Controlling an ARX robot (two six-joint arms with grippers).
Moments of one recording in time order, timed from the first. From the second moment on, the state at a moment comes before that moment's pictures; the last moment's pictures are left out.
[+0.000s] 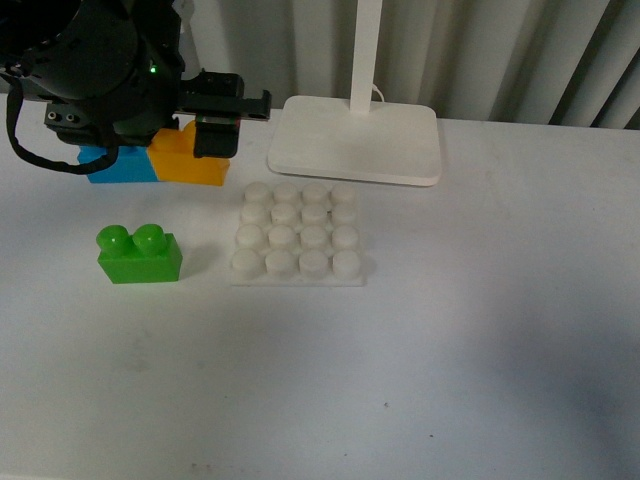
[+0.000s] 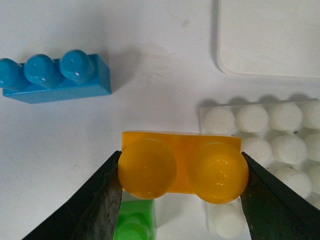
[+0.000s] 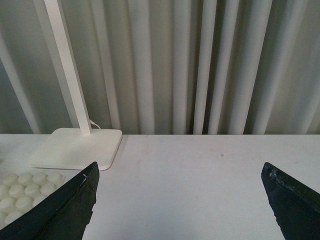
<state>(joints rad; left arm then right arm) -0.36 1.93 1.11 -0.03 -0.24 -0.18 0.00 0.00 0.01 0.00 0.00 0.00</state>
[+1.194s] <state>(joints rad) -0.56 1.98 1.09 0.00 -0.24 -0.39 0.00 0.00 0.01 0.00 0.00 0.00</state>
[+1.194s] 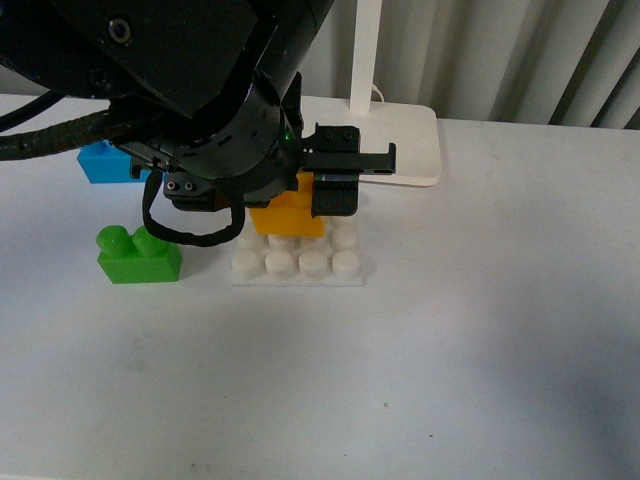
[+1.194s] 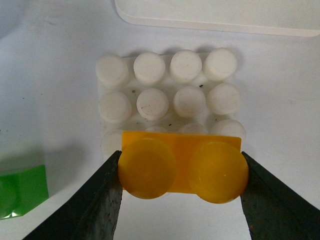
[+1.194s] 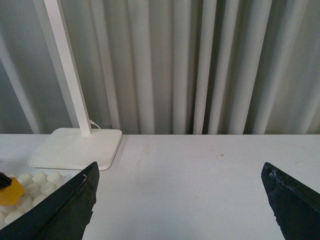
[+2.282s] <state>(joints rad) -0.56 2.05 1.10 0.06 -0.23 -0.38 0.00 0.00 0.01 0.00 0.00 0.00</state>
